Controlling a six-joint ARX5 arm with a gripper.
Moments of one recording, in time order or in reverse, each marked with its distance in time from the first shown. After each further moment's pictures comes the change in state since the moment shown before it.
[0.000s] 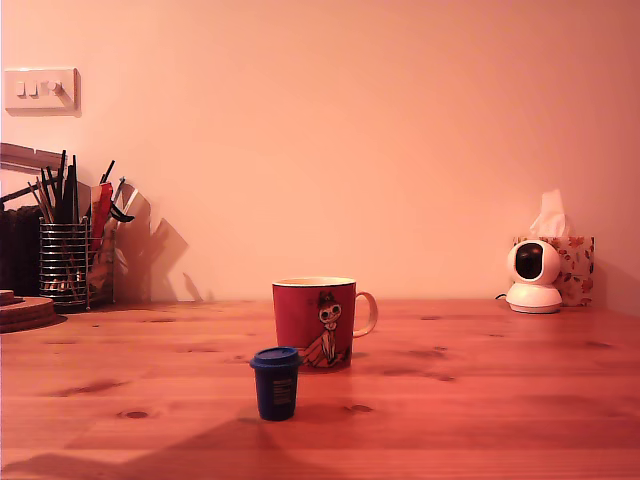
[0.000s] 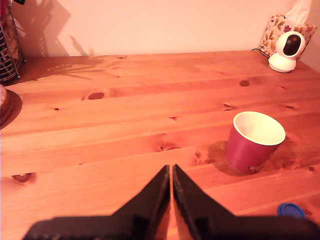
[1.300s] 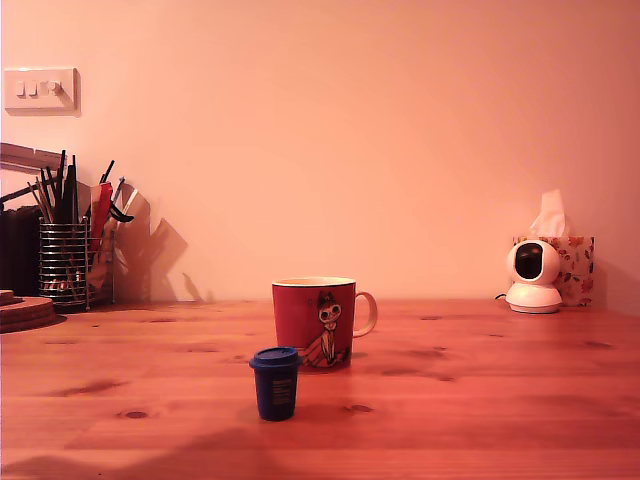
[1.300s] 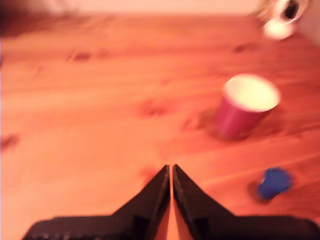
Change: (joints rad) arm 0.000 0.001 -0.002 -0.074 0.104 0.053
